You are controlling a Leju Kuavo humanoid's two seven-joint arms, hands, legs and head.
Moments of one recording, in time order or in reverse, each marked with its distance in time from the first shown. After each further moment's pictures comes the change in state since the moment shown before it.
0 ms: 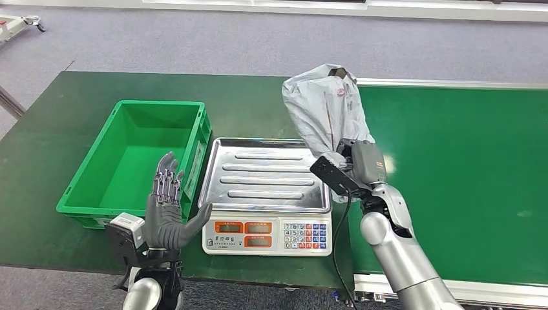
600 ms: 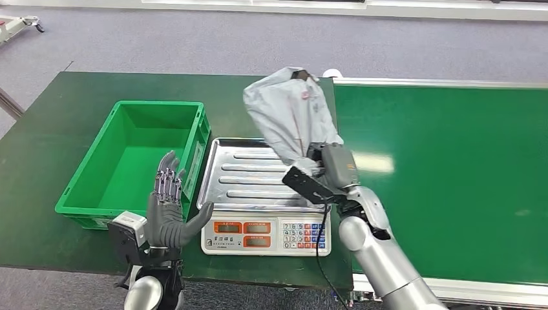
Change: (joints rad) left arm -0.015 -0.001 0.000 0.011 -0.012 -0.002 0.000; right arm -0.001 0.069 0.135 -0.030 -0.039 0.030 -0.016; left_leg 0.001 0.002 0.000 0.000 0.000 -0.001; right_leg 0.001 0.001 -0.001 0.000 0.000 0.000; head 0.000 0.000
